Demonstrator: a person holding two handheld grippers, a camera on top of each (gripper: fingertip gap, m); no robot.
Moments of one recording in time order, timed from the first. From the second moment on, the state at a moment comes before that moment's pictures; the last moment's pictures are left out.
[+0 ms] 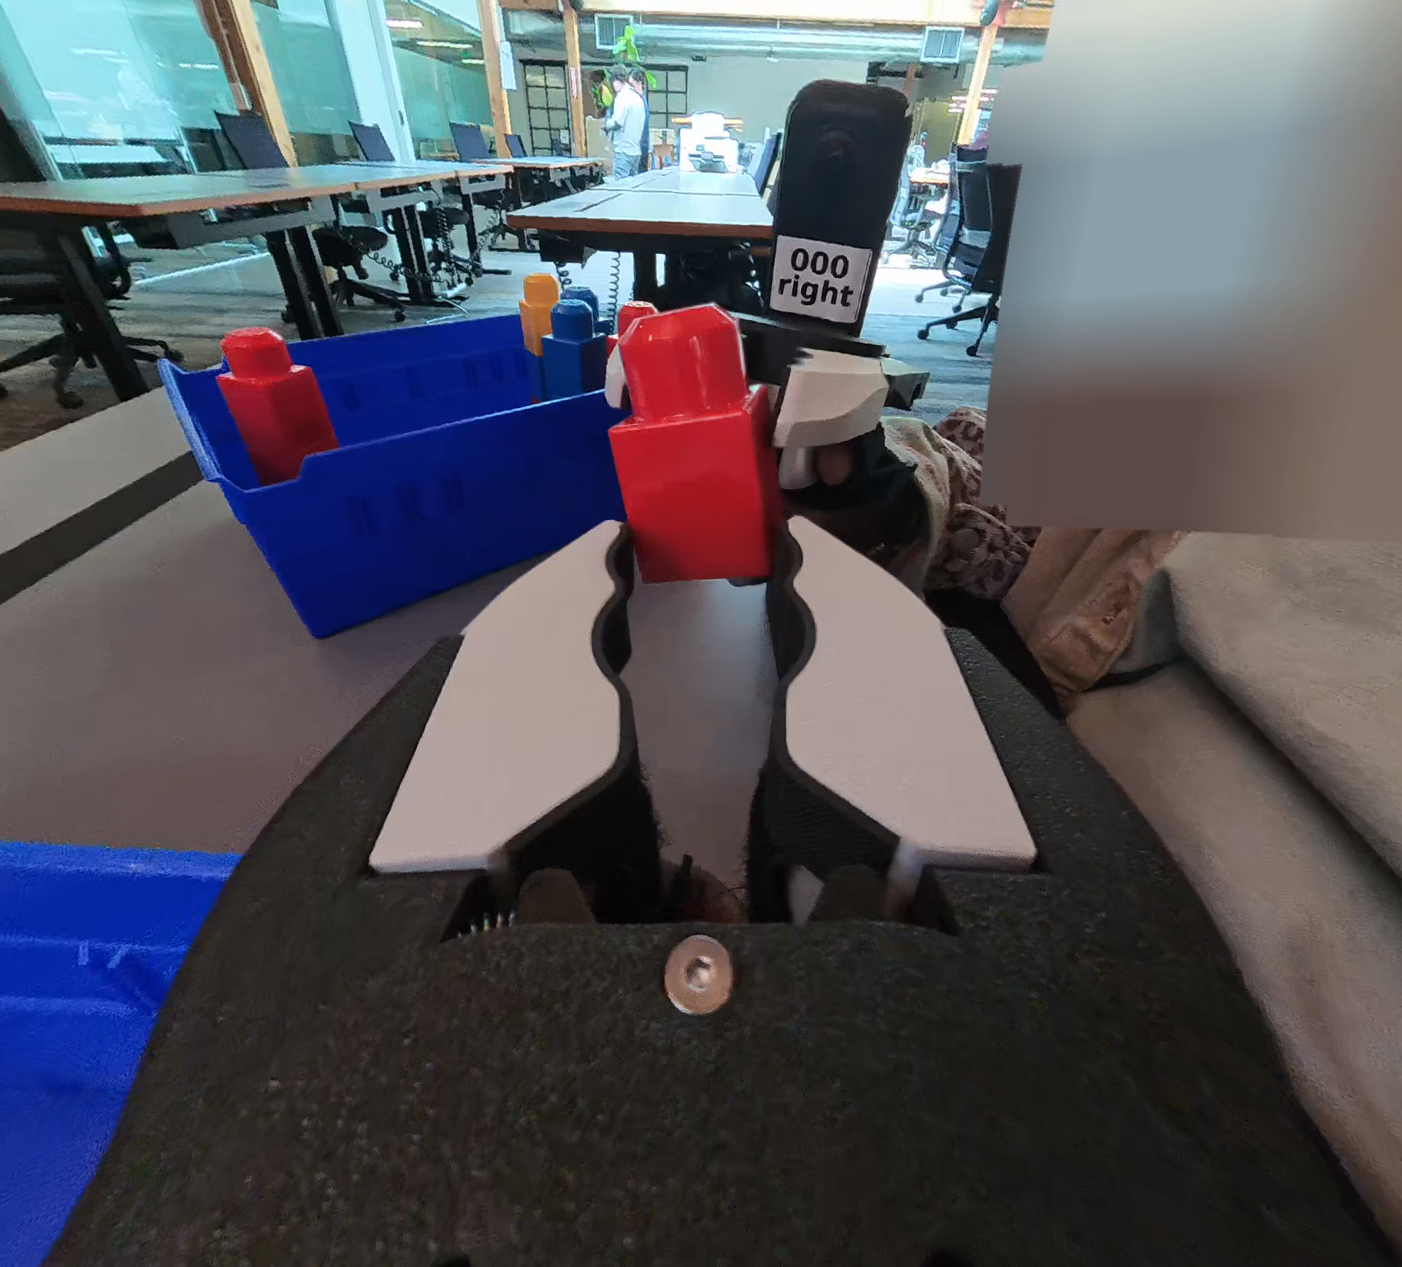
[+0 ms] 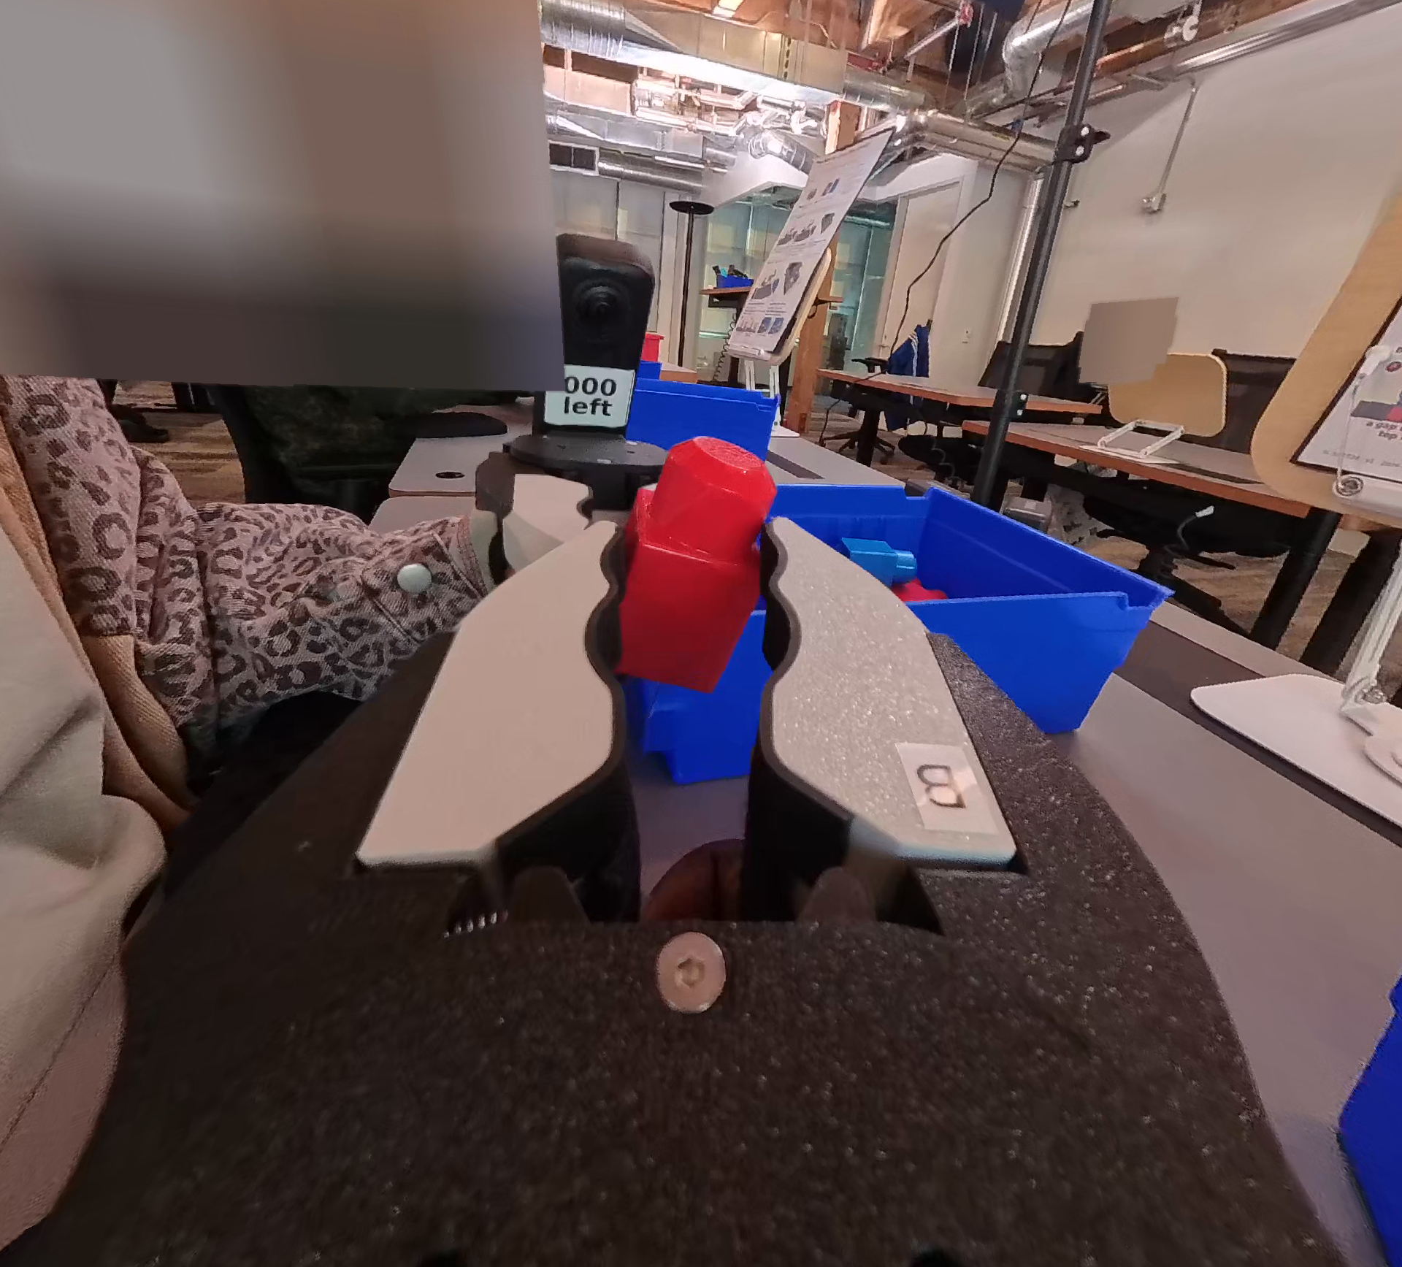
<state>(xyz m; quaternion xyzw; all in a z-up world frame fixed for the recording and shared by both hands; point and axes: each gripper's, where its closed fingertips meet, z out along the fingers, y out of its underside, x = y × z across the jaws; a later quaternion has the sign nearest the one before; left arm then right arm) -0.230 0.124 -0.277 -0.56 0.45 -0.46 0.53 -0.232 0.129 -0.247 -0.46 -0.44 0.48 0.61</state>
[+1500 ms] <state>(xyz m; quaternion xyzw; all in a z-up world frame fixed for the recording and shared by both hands) -0.249 0.208 -0.239 -0.75 0.37 -0.22 0.49 -0.203 0.184 -0.249 -0.54 -0.30 0.45 0.64</state>
